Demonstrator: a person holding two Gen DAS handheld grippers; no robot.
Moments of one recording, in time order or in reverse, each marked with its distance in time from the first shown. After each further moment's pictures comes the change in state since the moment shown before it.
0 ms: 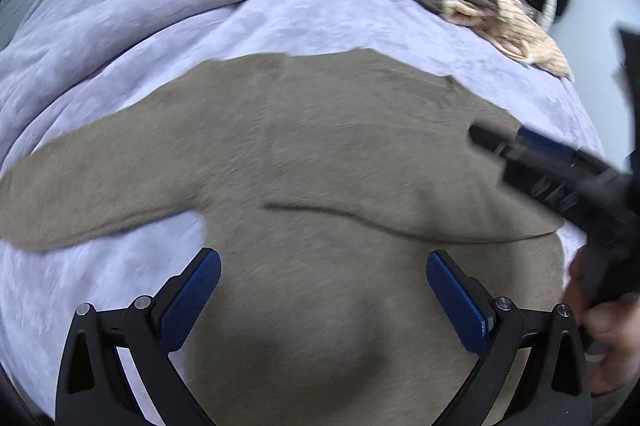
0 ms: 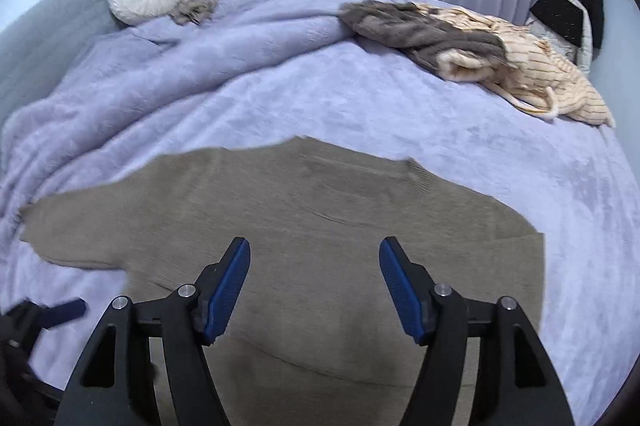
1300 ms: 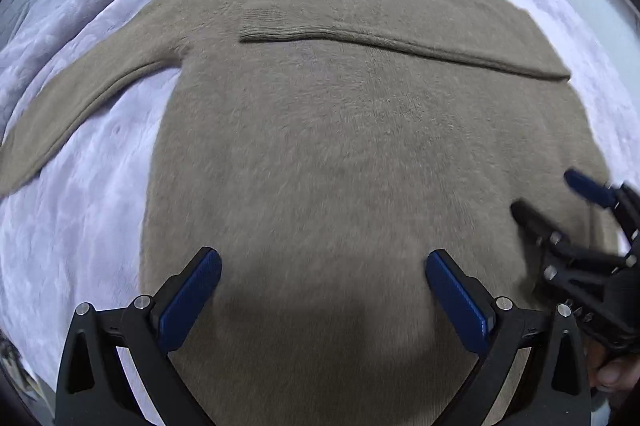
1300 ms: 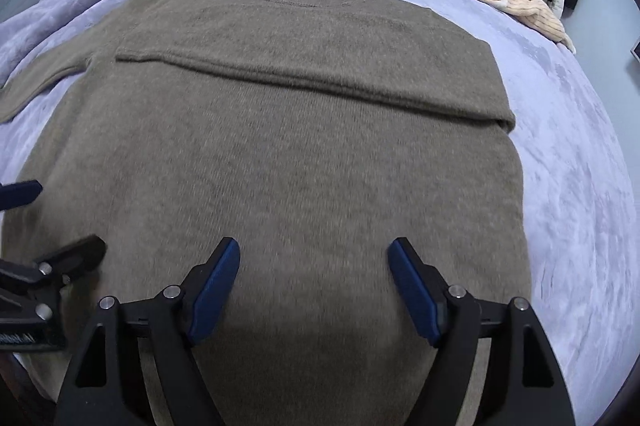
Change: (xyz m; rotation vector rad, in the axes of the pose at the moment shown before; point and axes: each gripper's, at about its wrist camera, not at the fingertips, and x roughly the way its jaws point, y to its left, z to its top) left arm -0.037 0.012 -0.142 0.105 0.118 0.070; right arm -0.031 -0.012 -0.187 -0.017 0.179 -0.104
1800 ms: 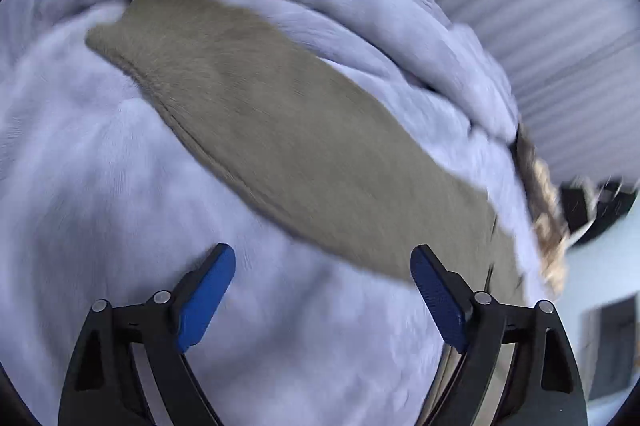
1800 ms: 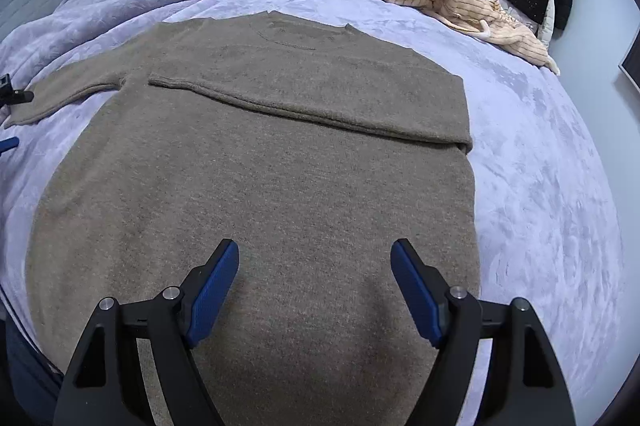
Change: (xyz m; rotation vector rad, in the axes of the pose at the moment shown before) left arm 0.002 0.323 0.002 -0.921 -0.308 -0.249; right arm -0.053 0.004 0.001 -0.020 -0.086 -0.015
